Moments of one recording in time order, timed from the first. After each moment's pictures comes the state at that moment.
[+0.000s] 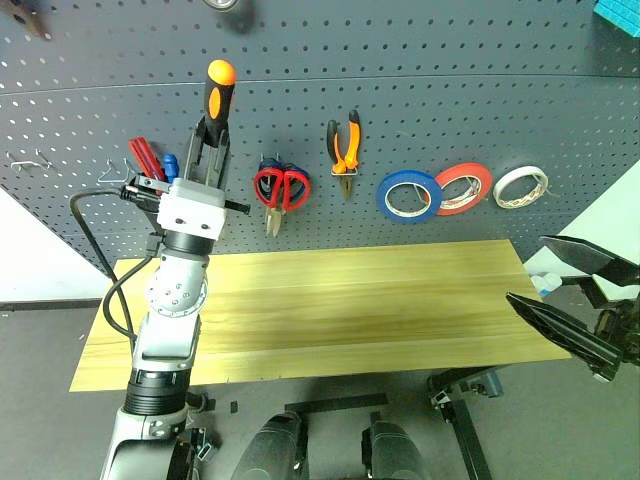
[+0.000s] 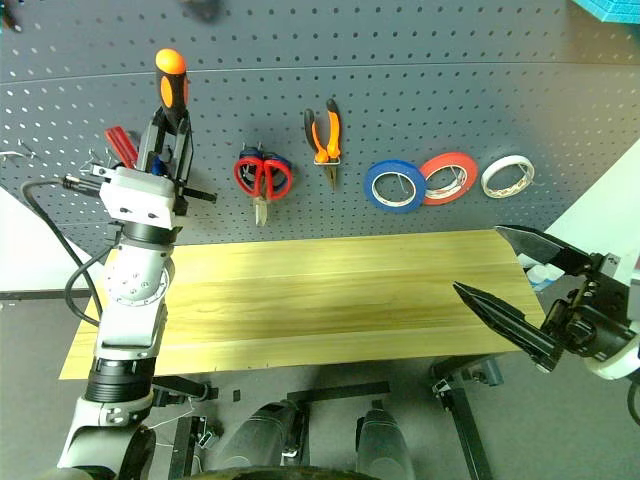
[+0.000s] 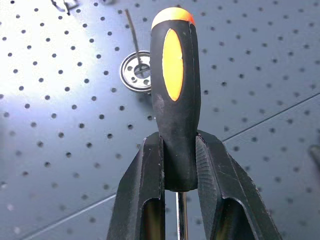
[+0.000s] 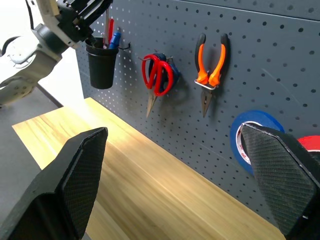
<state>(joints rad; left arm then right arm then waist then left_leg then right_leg) -0.37 0.29 0.08 -0.17 0.19 -0.35 -0.01 0.43 -0.83 -0.93 -0.75 1.14 0.52 0.84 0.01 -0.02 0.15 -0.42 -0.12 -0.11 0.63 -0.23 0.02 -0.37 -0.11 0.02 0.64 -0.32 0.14</state>
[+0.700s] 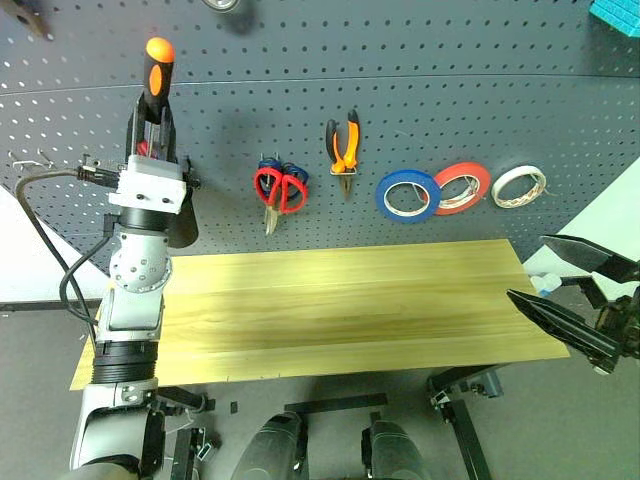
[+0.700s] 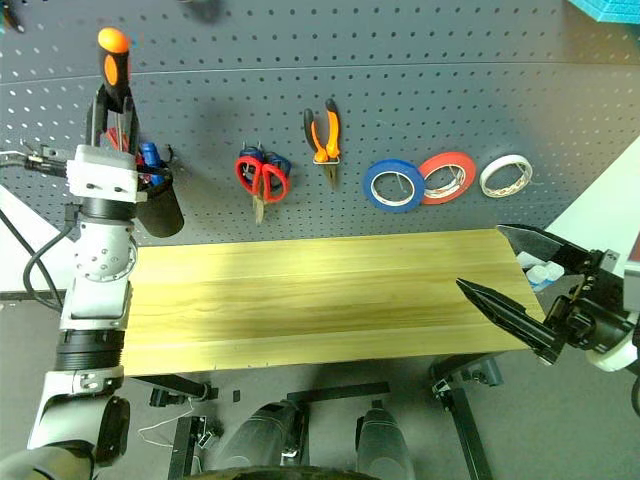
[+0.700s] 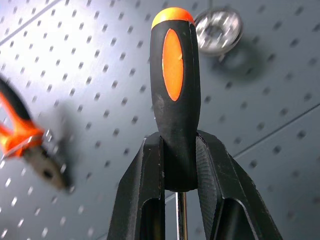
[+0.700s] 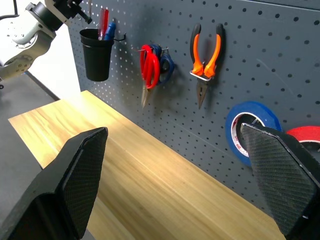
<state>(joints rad) -0.48 0.43 0.19 0.10 0.25 -0.48 0.11 0.40 -0.86 -0.92 -0.71 1.11 0.54 0.85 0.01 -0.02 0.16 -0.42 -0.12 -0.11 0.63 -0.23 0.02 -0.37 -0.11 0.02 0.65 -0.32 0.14</state>
